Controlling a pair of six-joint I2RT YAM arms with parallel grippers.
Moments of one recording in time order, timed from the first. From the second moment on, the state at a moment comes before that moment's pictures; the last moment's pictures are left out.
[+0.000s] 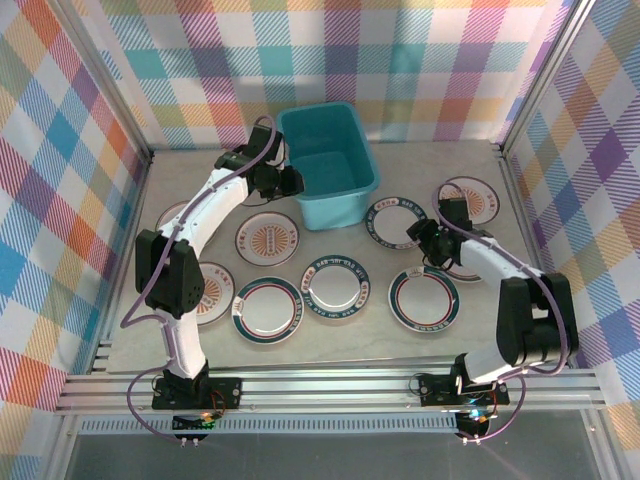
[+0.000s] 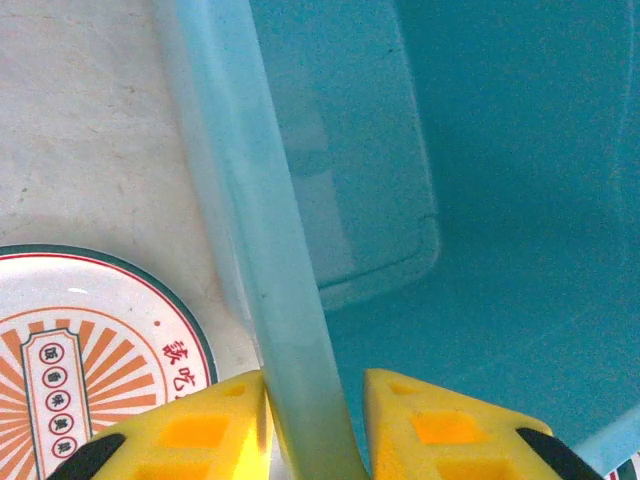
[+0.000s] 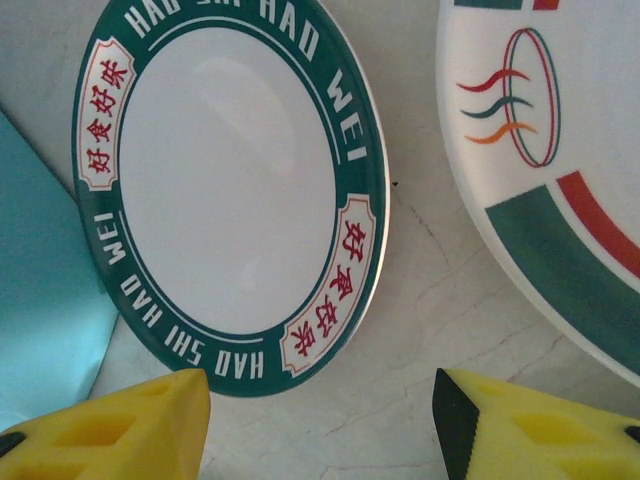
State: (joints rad) left arm -0.39 1.92 1.79 -0.80 0.18 -0.51; right arm 0.12 1.49 0.84 -0.30 -0.15 0.96
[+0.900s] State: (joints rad) left arm -0.37 1.92 1.82 -0.84 0.18 -0.47; right arm 0.12 1.73 0.96 -0.27 -0.13 0.94
